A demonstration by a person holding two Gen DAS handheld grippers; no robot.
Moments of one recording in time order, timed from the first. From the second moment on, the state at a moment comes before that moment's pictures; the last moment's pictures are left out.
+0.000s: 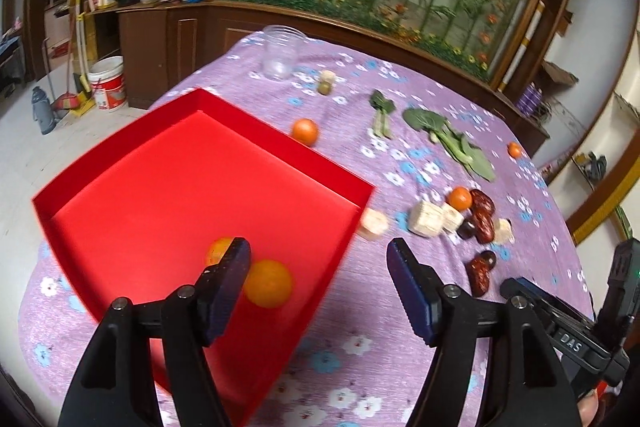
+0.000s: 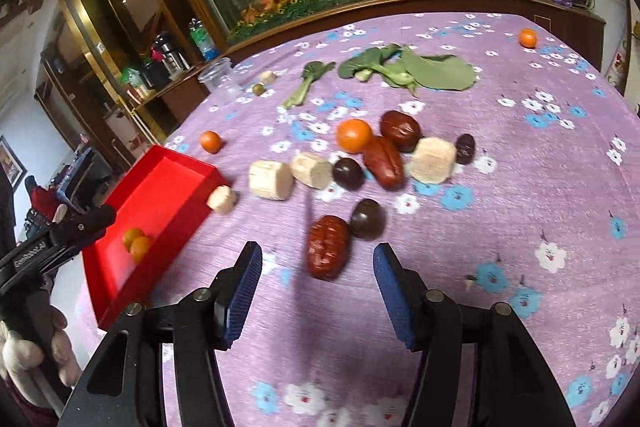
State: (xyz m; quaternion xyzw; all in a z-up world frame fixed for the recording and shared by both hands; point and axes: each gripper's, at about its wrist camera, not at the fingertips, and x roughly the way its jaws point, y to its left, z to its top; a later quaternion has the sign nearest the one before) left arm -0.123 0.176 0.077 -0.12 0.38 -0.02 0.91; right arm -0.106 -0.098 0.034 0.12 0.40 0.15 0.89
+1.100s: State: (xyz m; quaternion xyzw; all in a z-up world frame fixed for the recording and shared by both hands) left arm -0.020 0.056 0.031 -0.02 0.44 -0.13 0.89; right arm -0.070 -0.064 0.014 0.05 0.44 0.18 0.88
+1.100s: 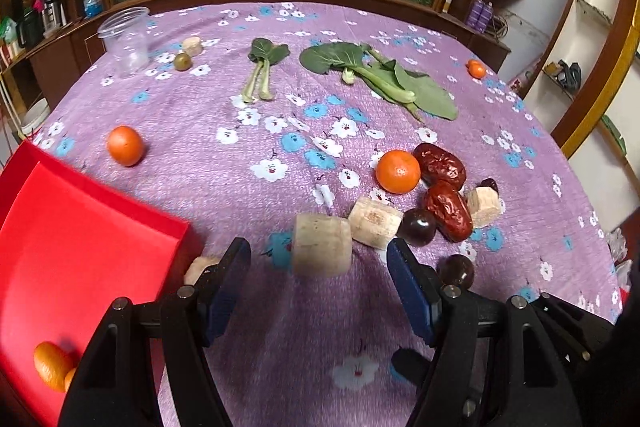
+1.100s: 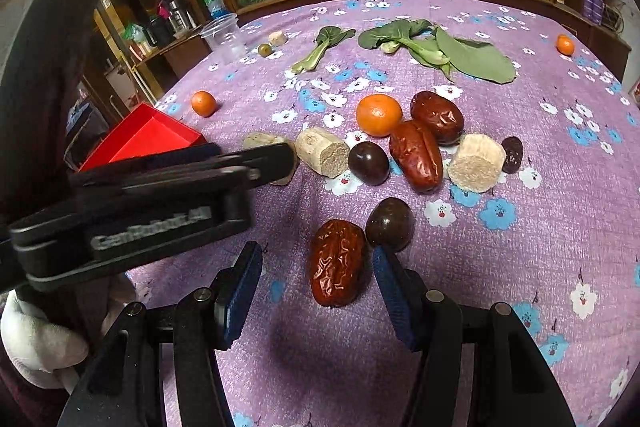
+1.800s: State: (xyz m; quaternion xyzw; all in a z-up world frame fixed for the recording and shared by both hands) left arm -0.010 0.058 0.021 -0.02 0.45 -0.12 0.89; right arm -0.068 -0.054 0.011 0.01 0.44 0.16 0.89
